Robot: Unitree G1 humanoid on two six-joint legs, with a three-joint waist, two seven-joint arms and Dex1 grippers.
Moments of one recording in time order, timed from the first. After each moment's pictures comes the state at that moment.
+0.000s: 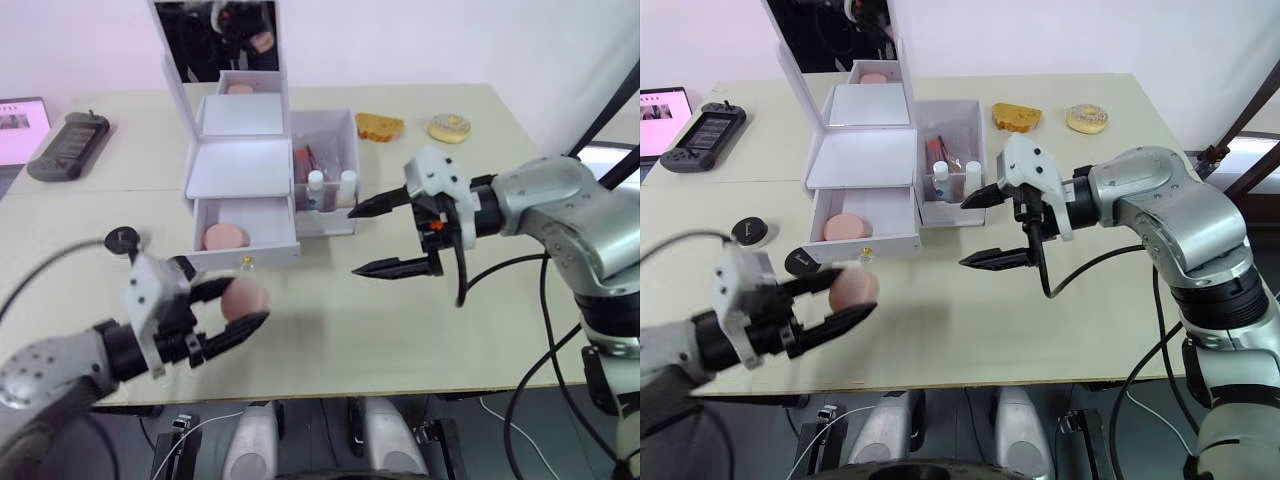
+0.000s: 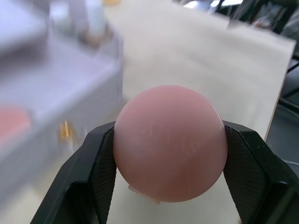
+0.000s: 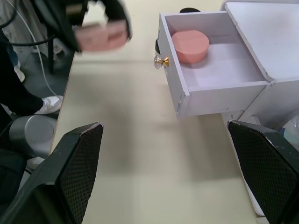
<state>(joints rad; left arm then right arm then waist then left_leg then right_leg) 0.04 0.81 0.48 -0.90 -1.04 0.89 -0.59 -0.81 -0.84 0.18 -0.33 0.57 0.80 1.19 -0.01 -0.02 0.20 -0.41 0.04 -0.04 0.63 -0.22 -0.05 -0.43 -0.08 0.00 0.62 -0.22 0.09</state>
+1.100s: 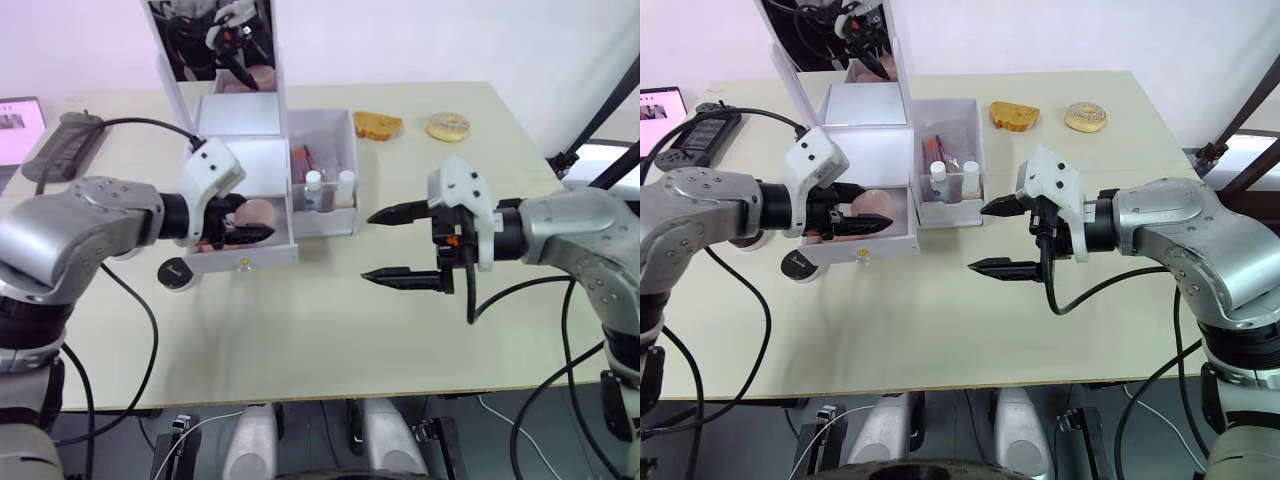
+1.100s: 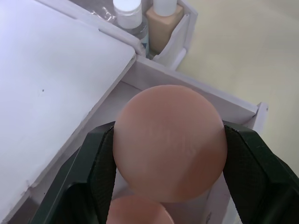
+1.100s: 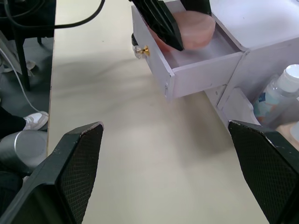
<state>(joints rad) -0.75 0.92 -0.14 -0.35 -0.71 1.13 -0.67 -0.65 -0.89 0.02 -0.52 0.70 0.96 0.99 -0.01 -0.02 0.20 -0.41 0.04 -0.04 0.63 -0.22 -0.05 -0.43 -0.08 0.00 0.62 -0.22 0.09</state>
